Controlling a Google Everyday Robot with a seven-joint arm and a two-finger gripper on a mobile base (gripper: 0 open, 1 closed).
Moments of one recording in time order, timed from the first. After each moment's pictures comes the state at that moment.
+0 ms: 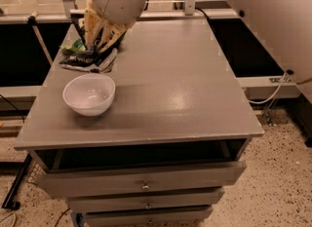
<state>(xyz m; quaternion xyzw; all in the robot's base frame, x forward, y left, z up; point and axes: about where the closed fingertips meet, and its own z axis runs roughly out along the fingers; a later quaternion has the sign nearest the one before) 0.532 0.119 1.000 -0.95 0.14 -0.02 0.29</state>
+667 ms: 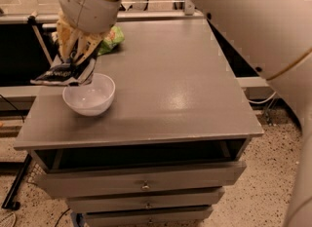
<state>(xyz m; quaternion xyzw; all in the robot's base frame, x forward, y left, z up) 0.503 0.165 0.987 -0.96 0.08 0.02 0.27</state>
